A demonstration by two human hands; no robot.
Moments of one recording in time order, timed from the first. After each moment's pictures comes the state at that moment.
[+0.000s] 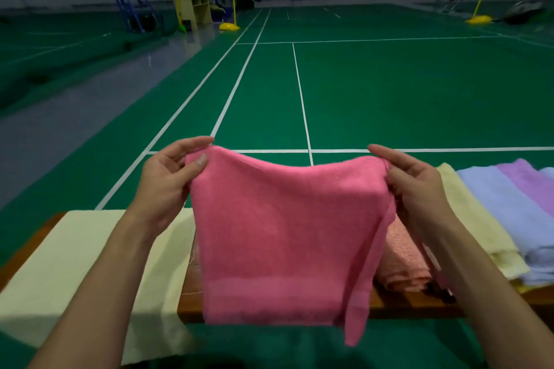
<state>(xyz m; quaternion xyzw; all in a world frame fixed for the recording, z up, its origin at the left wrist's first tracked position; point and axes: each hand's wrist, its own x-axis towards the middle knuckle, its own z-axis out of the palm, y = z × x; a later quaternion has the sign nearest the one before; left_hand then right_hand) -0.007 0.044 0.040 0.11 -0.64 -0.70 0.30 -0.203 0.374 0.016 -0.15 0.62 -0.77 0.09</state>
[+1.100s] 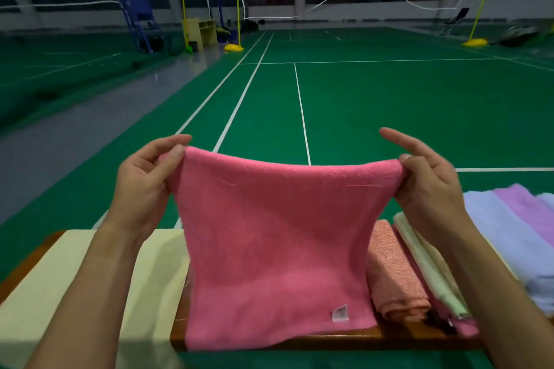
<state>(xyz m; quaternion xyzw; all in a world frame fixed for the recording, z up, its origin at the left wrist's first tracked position) -0.011 0.034 0.075 0.11 -0.64 -0.66 0.38 -0.210 0.378 0.067 -0.23 0.56 -0.79 0.08</state>
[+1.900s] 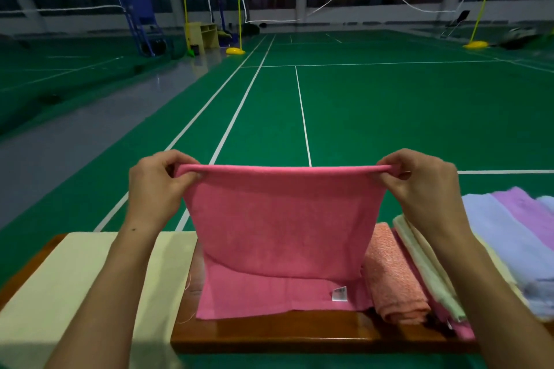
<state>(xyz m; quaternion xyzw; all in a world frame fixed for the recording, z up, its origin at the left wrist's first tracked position) -0.015 0.035 0.078 0.22 -0.85 -0.24 0.40 -0.214 0.385 0.074 -0.29 0.84 -0.39 -0.26</state>
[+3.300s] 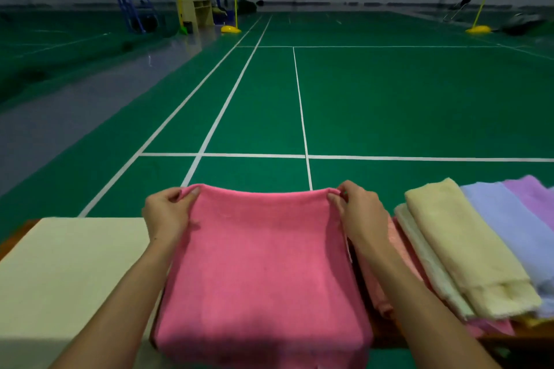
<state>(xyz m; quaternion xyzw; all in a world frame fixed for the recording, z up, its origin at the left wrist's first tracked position) -0.064 0.001 -0.078 0.38 -0.70 -0.48 0.38 -0.243 0.312 -0.058 -0.19 0.93 -0.30 -0.08</state>
